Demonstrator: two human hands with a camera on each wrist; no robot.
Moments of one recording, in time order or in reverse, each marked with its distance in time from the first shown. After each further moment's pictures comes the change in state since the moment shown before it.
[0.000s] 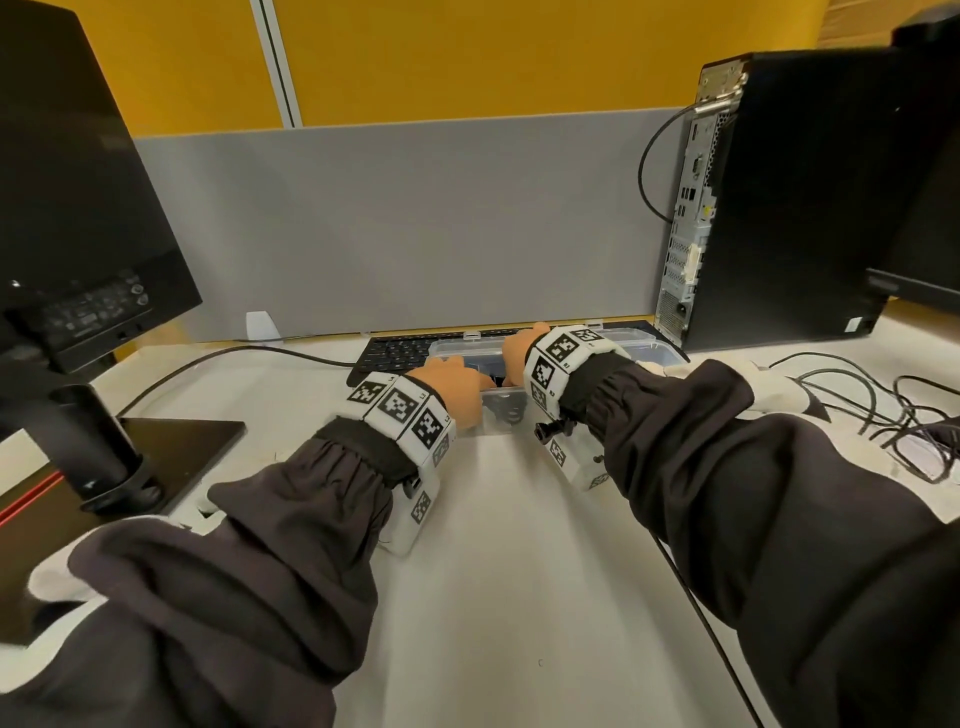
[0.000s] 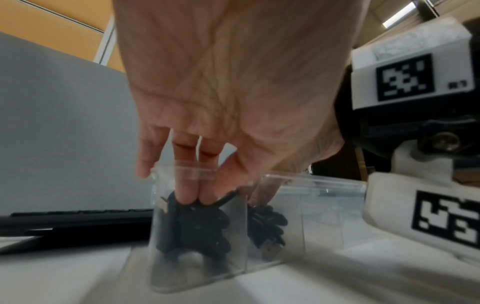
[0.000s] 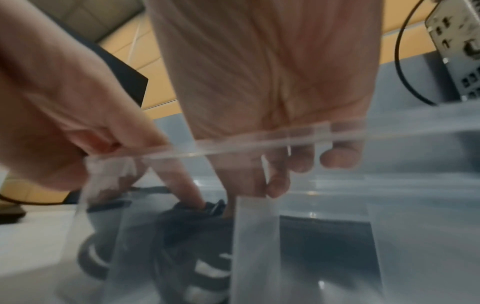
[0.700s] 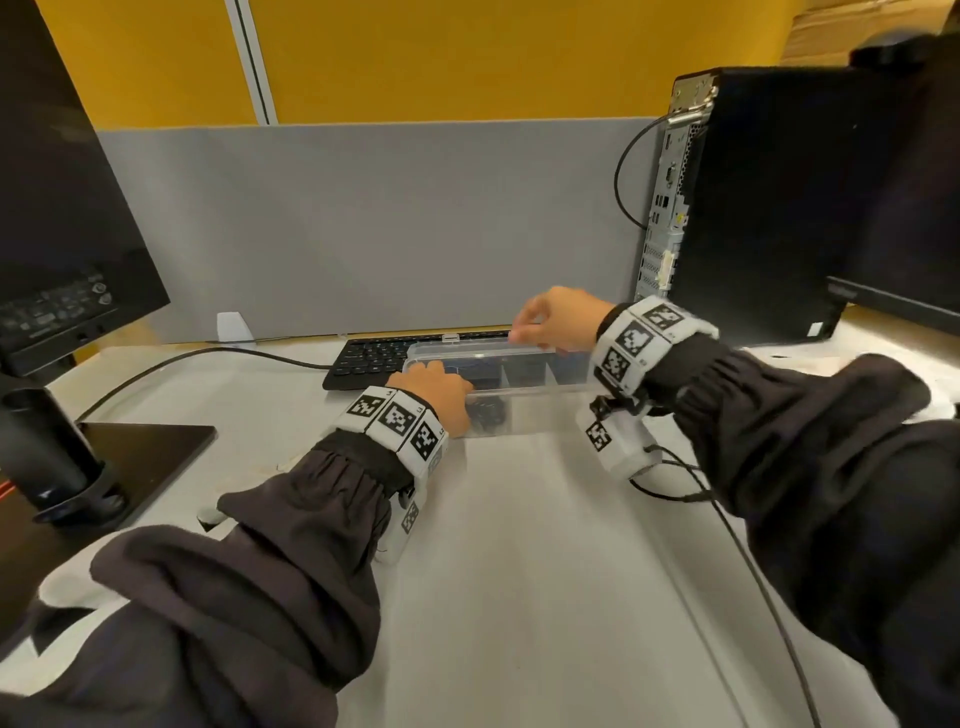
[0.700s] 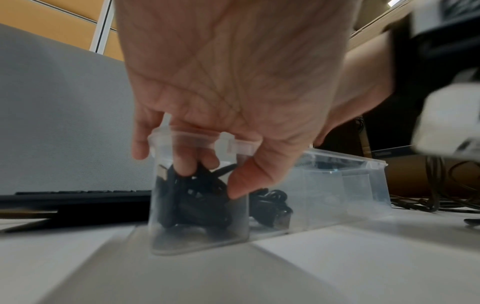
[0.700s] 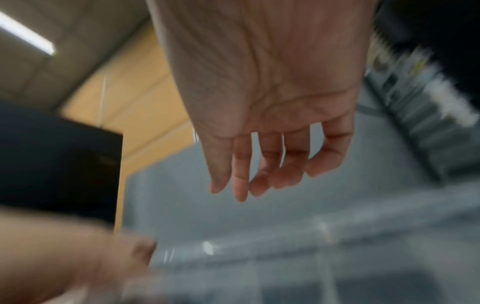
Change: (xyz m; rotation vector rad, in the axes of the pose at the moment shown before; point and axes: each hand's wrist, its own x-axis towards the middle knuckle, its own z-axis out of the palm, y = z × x) left_hand 0.006 0.006 0.010 0.009 0.072 -0.088; right_hand -0.097 0.070 -0.019 0.730 0.201 -0.112
